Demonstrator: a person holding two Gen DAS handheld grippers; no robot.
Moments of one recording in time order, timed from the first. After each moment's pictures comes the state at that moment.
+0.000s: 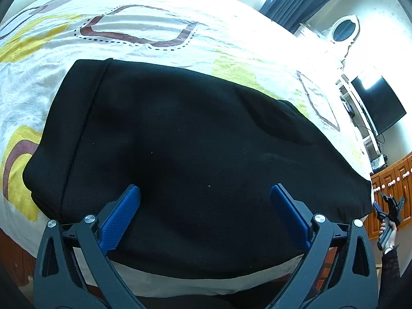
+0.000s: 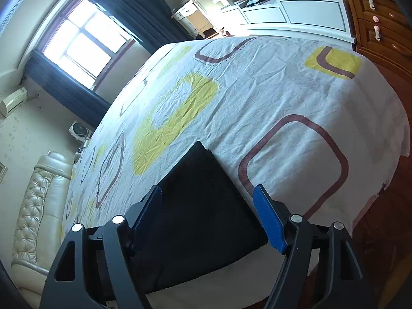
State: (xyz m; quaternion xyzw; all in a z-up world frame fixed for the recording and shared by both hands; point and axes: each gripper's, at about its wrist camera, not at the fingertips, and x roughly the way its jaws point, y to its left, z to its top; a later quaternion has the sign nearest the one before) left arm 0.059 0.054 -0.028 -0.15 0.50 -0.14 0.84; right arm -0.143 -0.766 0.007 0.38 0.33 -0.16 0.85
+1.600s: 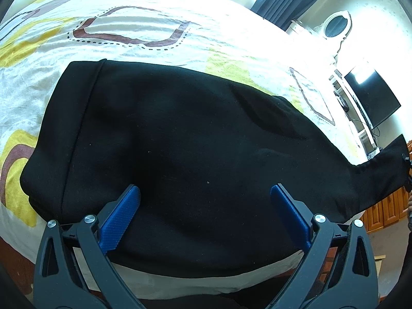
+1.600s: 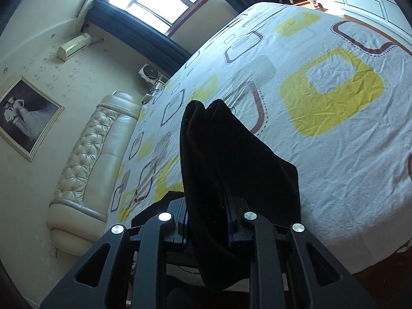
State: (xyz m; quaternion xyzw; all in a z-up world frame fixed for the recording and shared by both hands) left arm 0.059 0.044 -0.030 -0.14 0.50 -0.16 0.84; right arm -0.039 -0.572 0.135 0.36 0.38 0.09 0.85
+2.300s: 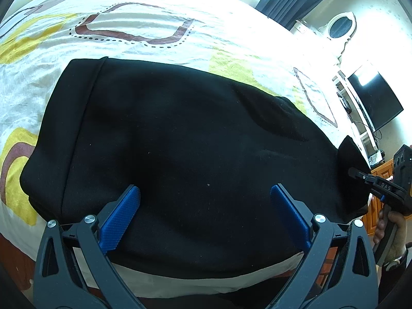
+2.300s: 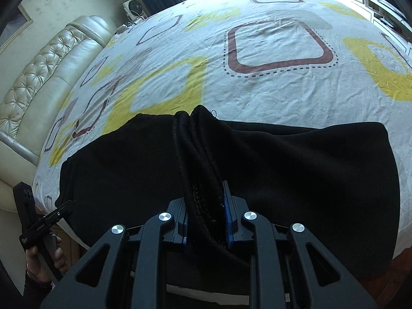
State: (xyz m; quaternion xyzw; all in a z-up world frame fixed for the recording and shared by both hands) left arm 0.062 0.047 -0.032 -0.15 0.51 -0.15 0.84; right arm 0.040 -0.342 0.011 0.17 0.51 0.02 0.84
